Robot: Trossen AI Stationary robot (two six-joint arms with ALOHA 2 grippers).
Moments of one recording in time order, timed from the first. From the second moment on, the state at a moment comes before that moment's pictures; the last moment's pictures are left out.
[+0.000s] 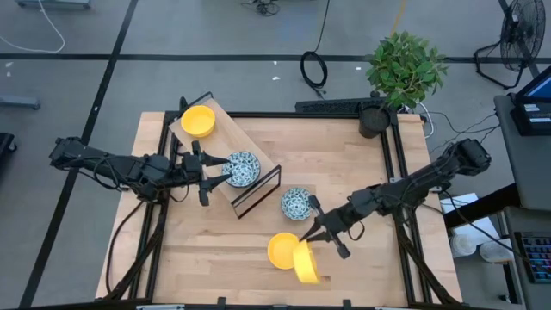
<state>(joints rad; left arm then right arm) -0.25 0.76 0.63 0.05 -0.48 -0.01 0.40 1.33 0.76 0.51 -0.13 0.01</state>
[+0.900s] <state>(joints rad) -0.25 0.76 0.63 0.05 -0.48 -0.01 0.27 1.33 0.76 0.66 0.51 -0.04</state>
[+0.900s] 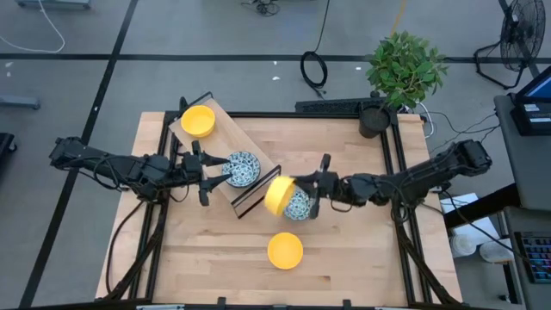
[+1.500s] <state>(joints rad) -0.25 0.76 0.63 0.06 -0.48 -0.01 0.09 1.33 0.76 0.66 1.03 -0.10</state>
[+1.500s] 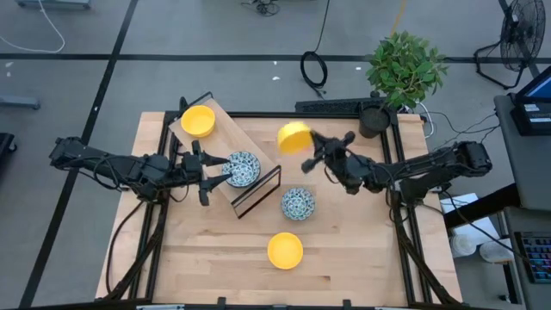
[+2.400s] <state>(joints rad) -0.25 0.76 0.63 0.19 -0.50 0.24 -0.37 1.34 0.76 0.71 0.88 -0.20</state>
